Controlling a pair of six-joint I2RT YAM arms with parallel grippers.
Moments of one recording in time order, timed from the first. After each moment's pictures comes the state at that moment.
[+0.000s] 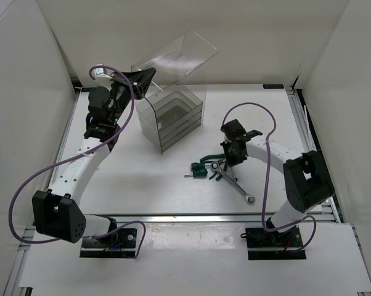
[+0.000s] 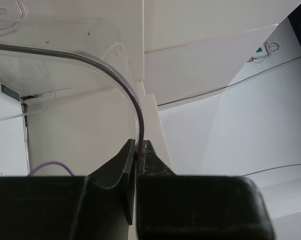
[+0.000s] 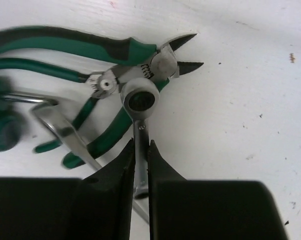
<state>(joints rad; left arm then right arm) -0.26 1.33 1.17 0.41 0.21 -1.53 0.50 1.64 1.02 -0.60 0.08 0.16</state>
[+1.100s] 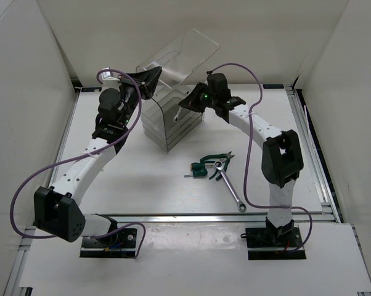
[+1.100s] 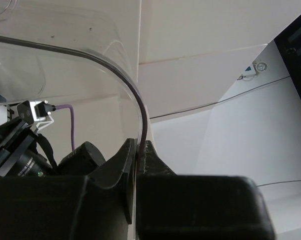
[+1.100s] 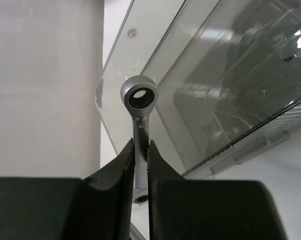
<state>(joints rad) -0.37 1.34 1.17 0.43 0.04 -1.57 0.51 1.98 1.69 -0.17 -0.33 0.89</state>
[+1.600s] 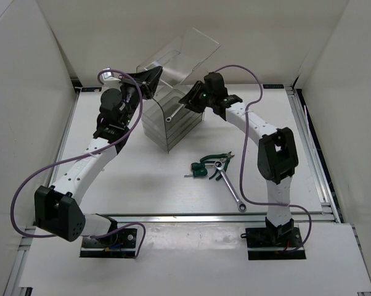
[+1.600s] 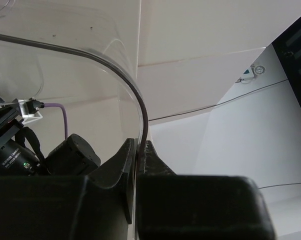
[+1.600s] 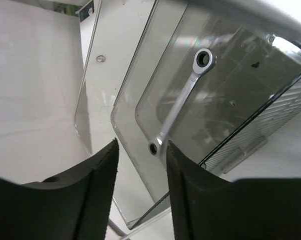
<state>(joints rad) -0.38 1.35 1.17 0.44 0.02 -1.58 0.52 2.06 1.77 -0.23 -0.21 0.98</state>
